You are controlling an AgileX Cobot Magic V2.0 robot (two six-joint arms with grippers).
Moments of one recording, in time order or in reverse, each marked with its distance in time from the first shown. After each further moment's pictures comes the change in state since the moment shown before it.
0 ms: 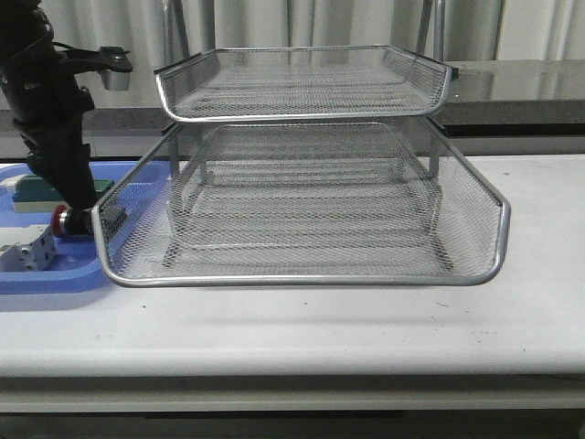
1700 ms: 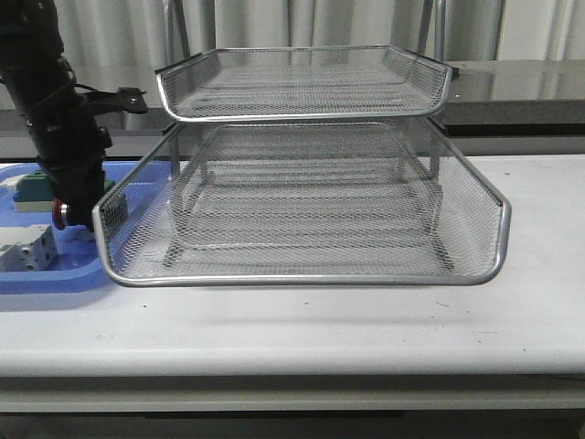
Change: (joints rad) left arm 0.000 0.121 -0.066 -0.035 -0.022 0.061; right arm 0.000 0.000 0.000 -0.002 0.000 0.001
